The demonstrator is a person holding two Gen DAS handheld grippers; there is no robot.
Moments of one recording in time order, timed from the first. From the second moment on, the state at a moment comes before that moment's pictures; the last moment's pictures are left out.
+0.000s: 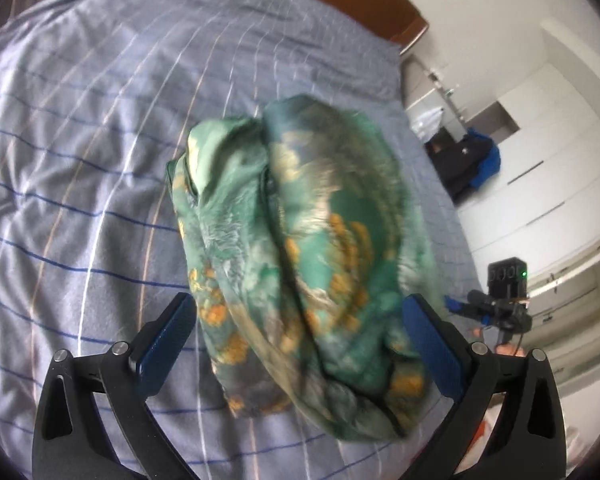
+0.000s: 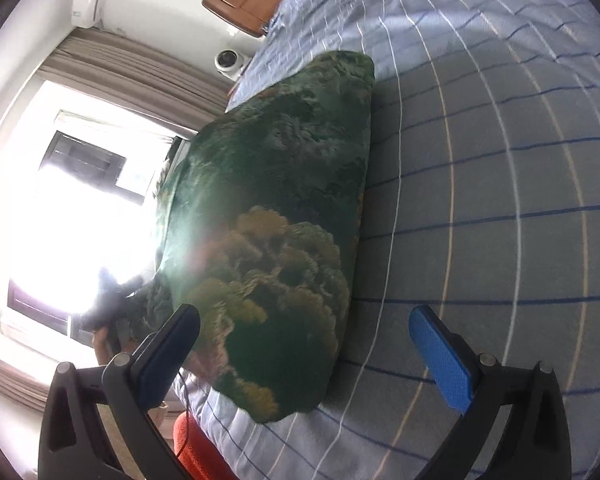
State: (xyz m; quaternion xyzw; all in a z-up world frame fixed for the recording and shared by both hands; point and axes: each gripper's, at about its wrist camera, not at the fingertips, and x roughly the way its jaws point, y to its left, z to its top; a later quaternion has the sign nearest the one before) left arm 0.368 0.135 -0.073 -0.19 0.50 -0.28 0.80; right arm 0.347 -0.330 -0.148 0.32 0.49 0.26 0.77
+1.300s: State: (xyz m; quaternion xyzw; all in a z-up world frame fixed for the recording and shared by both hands) left arm 0.406 0.134 -0.129 -0.25 0.53 -0.29 0.76; right arm 0.343 -0.302 -0.150 0.34 0.50 0.30 0.74
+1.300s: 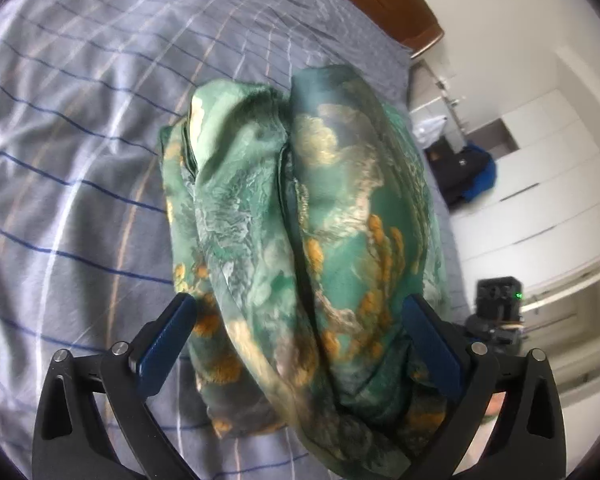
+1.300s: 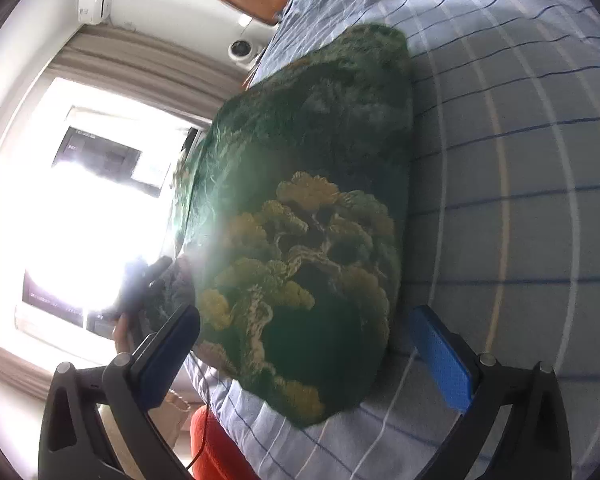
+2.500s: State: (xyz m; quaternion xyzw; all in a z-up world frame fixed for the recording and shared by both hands) left arm 0.394 0.038 -0.144 -0.20 0.48 -0.25 0.81; right arm 0.371 -0.305 -0.125 0.16 0.47 0.23 0.84
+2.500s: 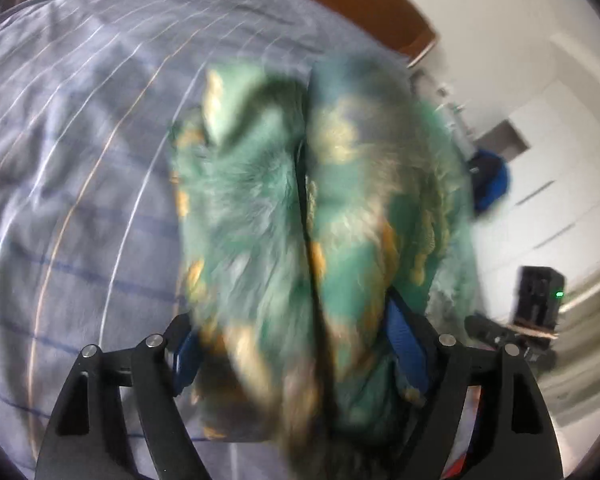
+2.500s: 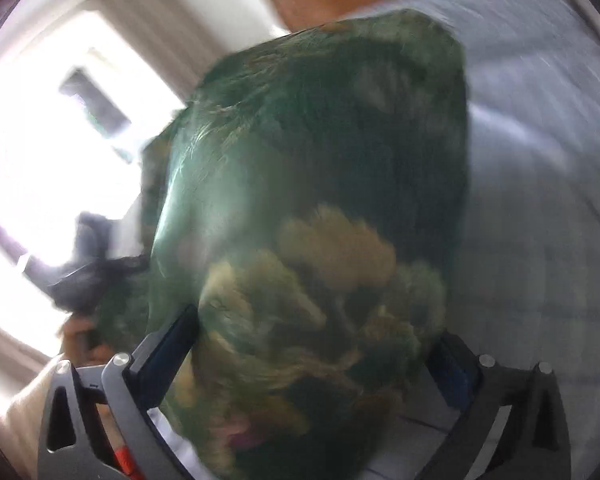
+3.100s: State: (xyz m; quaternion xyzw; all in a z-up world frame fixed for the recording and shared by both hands) left arm 0.194 0.027 -0.006 0.02 0.23 -0.03 0.97; right arm 0.144 -0.316 -0.020 0.00 0.24 0.11 0.97
